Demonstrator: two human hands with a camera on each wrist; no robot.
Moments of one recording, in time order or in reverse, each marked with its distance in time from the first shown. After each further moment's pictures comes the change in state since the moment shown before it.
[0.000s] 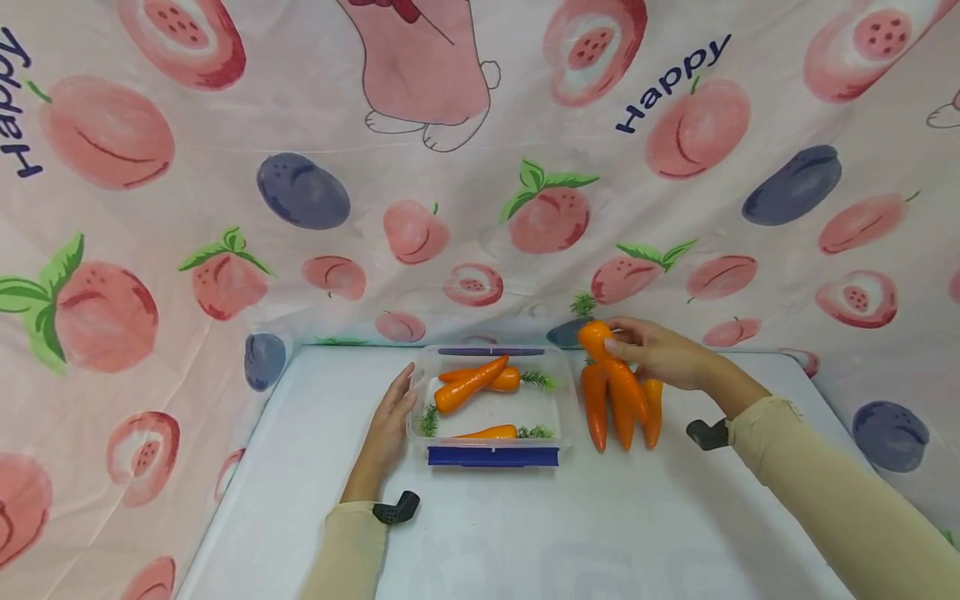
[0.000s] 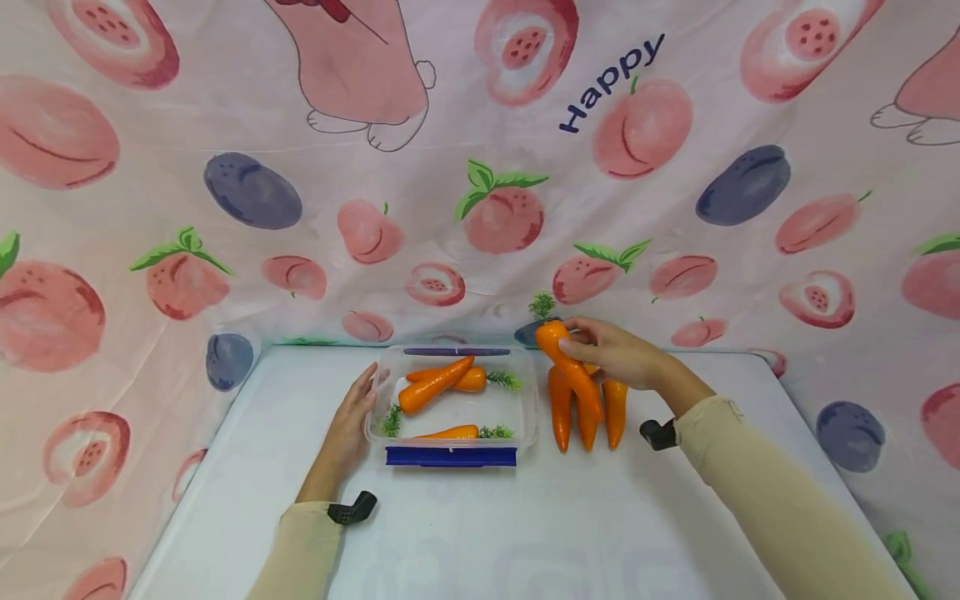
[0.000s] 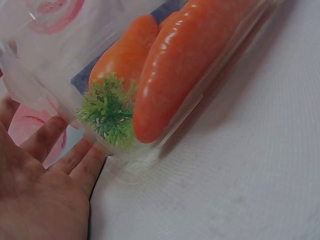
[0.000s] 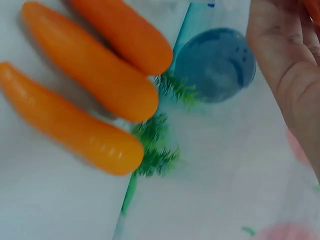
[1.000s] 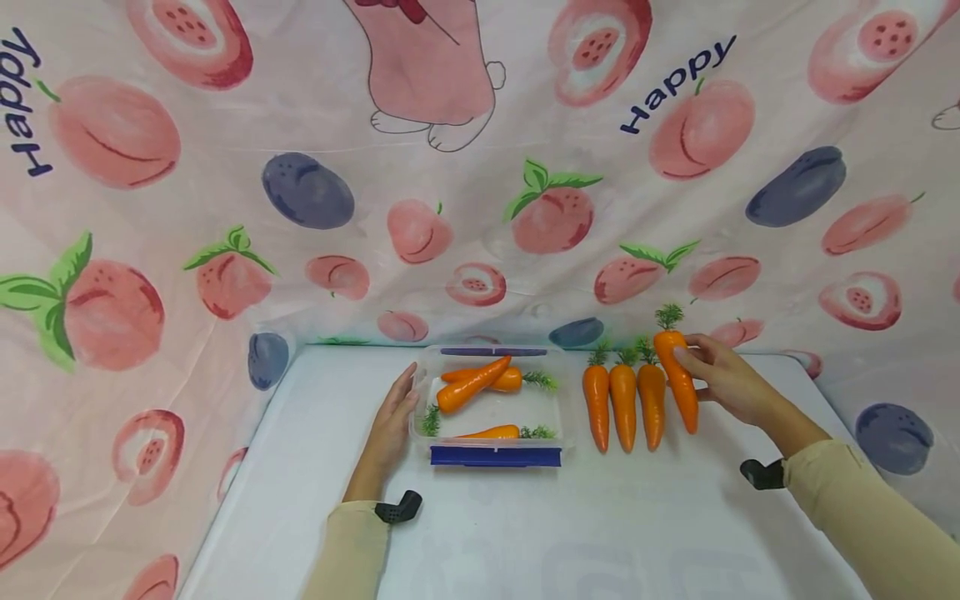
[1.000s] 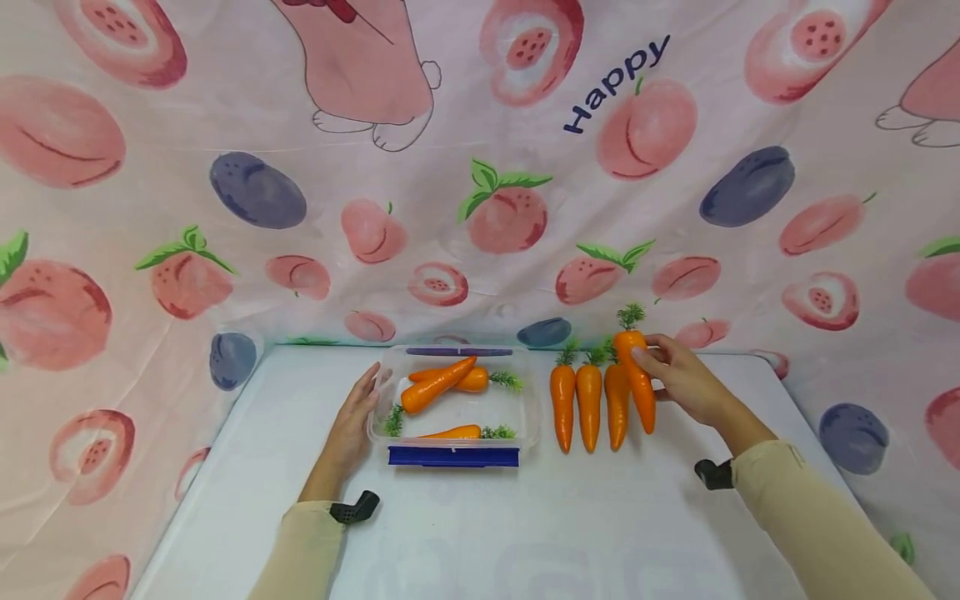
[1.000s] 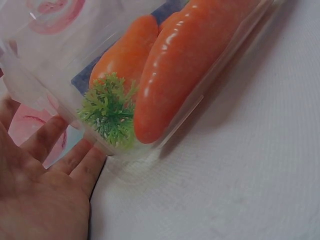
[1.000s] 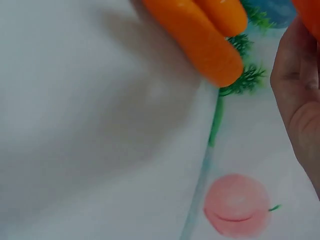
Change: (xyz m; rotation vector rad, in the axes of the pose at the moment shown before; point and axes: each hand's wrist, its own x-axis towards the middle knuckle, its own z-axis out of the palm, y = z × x) left_hand 0.000 -0.003 -0.001 0.017 0.010 0.014; right_hand -0.048 0.078 -0.033 -0.030 0.299 -0.023
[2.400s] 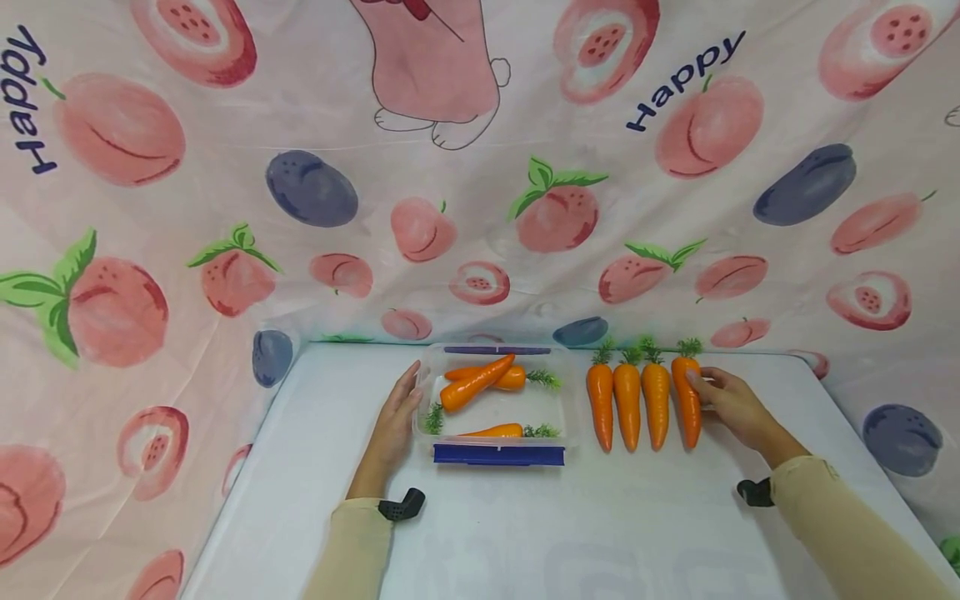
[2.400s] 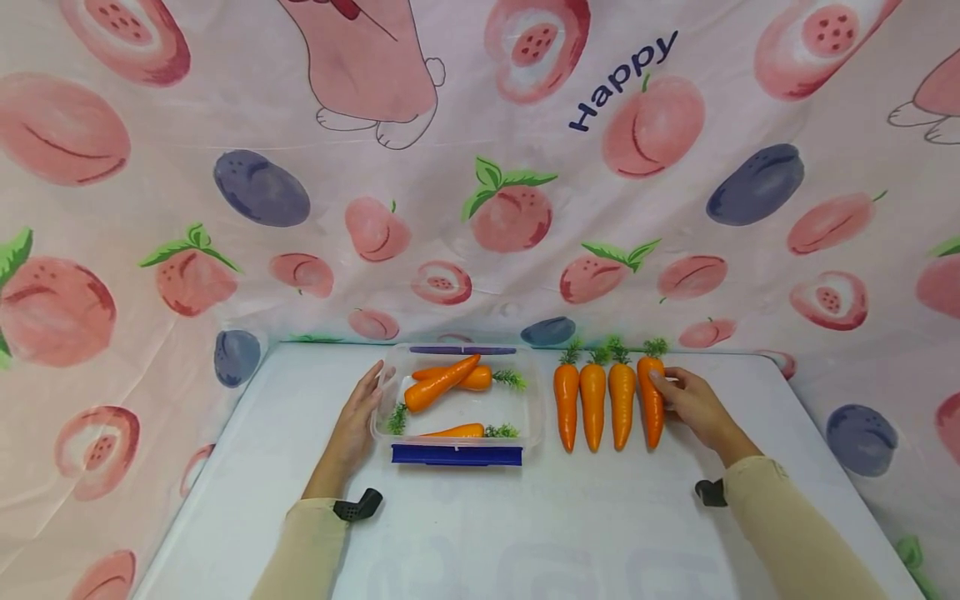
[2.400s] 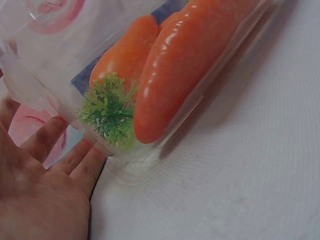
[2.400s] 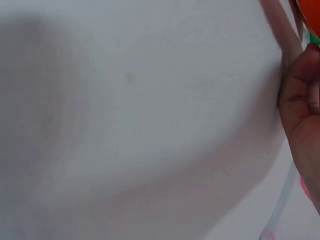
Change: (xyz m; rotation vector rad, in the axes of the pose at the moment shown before) left_hand 0.002 0.000 0.000 -0.029 -0.009 -0.005; right_hand 0.014 0.081 0.004 -0.057 0.132 0.233
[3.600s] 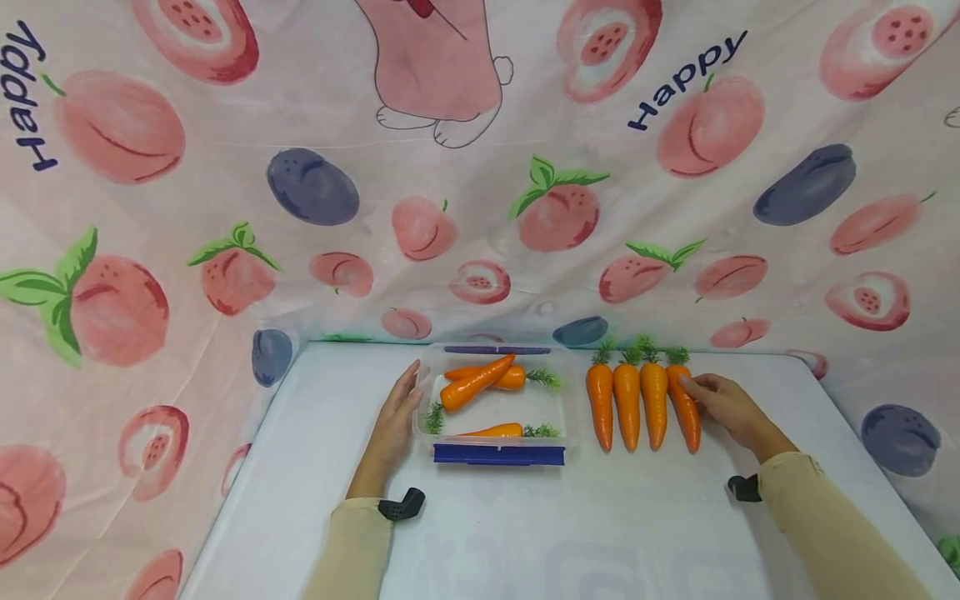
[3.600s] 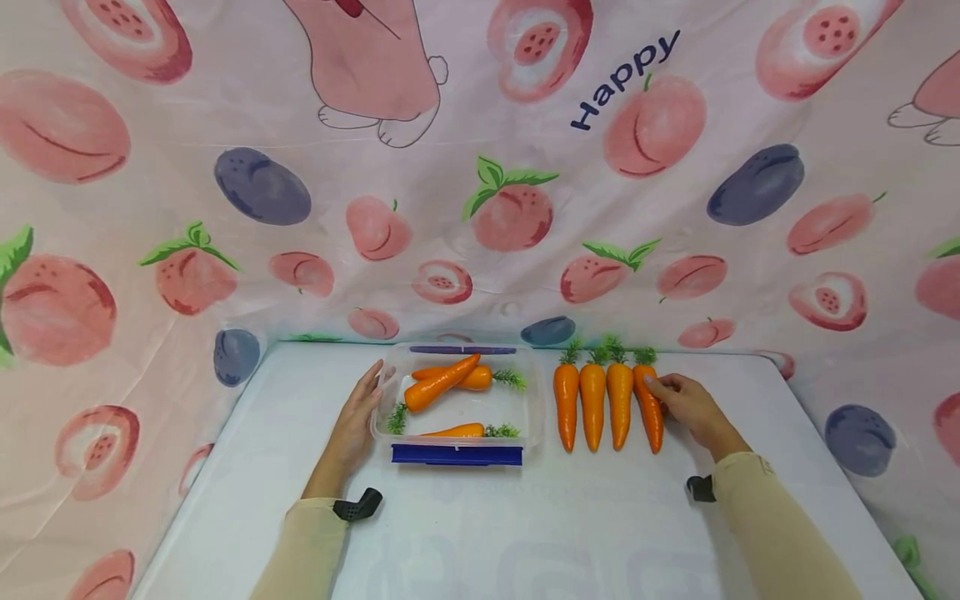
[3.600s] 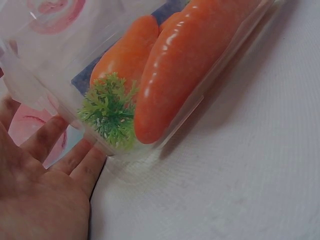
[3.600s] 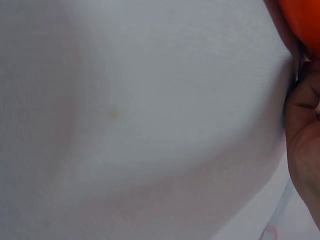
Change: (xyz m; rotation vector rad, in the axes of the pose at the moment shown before) left_hand -0.001 0.002 0.002 -0.037 0.009 -0.007; right_hand 0.011 0.012 0.003 -0.111 0.003 0.086
